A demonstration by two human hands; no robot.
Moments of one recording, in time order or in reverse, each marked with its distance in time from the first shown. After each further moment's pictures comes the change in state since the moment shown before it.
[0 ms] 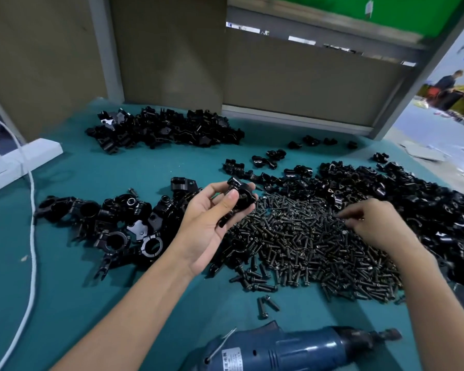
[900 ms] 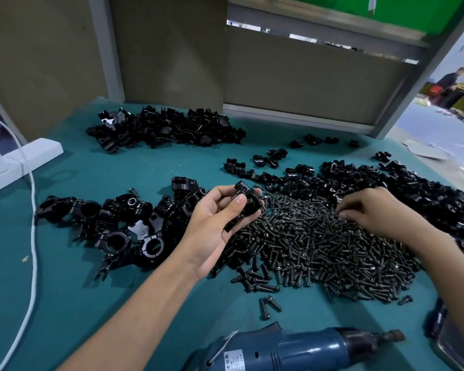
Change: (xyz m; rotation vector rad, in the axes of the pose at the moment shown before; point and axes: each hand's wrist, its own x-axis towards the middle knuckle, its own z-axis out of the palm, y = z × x) left_hand -0.001 -0.008 0.001 0.072 -0.019 -0.011; right_hand 0.020 0.000 -0.019 -0.166 -0.129 -0.296
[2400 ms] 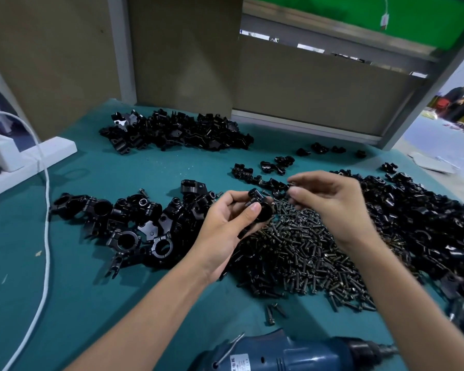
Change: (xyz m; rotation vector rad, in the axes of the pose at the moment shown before) left_hand -0.003 -0.002 0.003 0.103 0.023 0.020; right_hand -0.015 -0.127 -0.007 1.119 0.333 -0.176
